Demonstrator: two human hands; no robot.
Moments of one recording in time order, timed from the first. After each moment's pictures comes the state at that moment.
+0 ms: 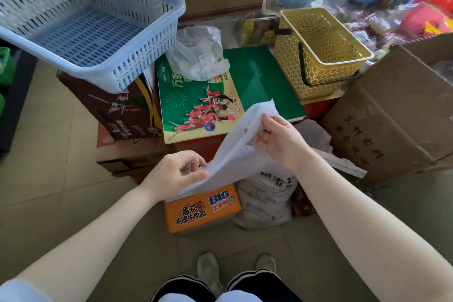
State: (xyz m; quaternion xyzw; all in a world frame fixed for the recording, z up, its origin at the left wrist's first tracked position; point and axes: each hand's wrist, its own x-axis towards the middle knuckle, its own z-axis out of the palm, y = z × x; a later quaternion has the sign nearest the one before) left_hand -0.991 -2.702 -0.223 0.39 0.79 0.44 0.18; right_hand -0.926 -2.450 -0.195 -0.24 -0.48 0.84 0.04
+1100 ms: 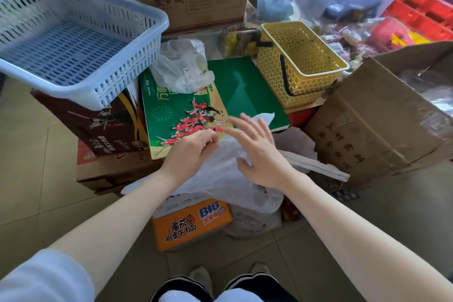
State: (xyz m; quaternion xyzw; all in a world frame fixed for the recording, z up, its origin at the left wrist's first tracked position) left_hand -1.020 -2.630 -0.202 0.45 0.81 0.38 0.01; right_hand -0.913 -2.470 -0.175 0.03 -0.98 0.18 0.11
